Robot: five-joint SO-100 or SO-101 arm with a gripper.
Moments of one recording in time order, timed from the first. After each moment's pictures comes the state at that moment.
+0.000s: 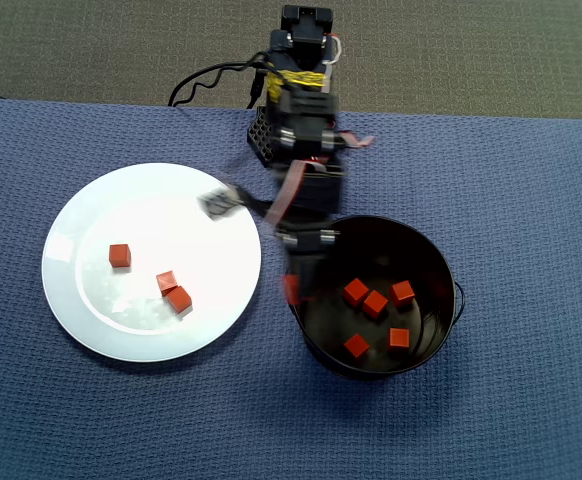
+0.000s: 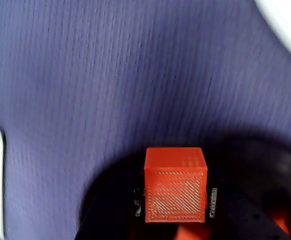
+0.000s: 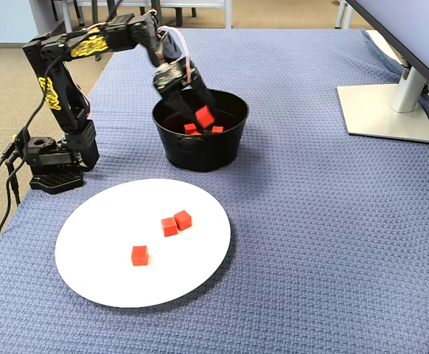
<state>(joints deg) -3.3 102.0 91.1 64.0 -14.8</state>
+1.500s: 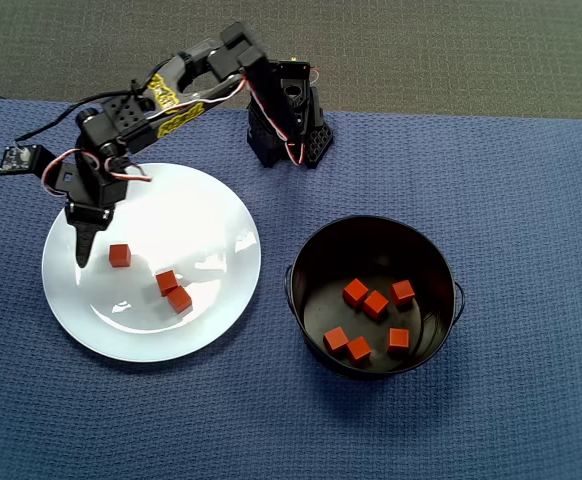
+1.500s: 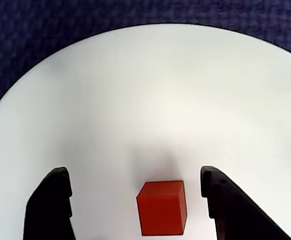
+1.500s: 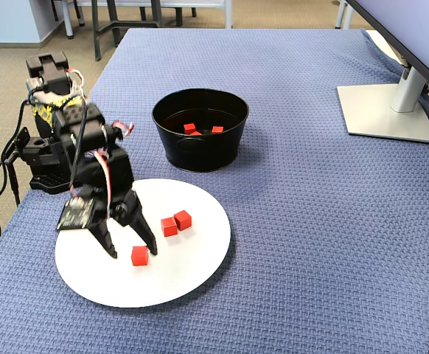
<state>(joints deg) 55.0 68.5 75.8 60.9 -54.8</state>
